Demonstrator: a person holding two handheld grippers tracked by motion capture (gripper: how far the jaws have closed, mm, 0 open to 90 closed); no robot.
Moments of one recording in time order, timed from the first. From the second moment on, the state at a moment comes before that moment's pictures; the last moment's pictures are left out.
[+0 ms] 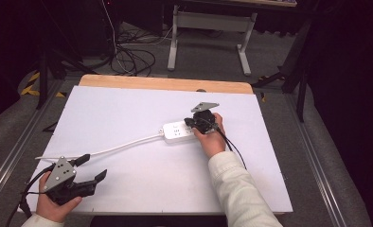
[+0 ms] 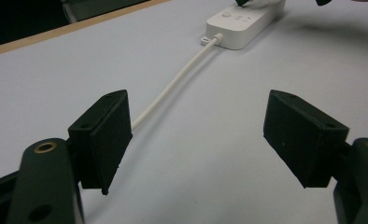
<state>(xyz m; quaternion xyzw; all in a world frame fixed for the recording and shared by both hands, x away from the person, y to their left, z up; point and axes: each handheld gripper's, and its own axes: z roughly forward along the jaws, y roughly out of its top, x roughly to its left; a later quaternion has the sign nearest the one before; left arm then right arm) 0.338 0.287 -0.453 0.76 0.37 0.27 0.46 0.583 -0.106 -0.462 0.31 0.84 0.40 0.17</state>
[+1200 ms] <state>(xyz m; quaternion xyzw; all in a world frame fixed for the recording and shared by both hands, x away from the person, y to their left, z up) 0.338 0.285 -0.453 0.76 0.37 0.27 0.46 0.580 -0.099 -0.462 0.33 0.84 0.38 0.18</state>
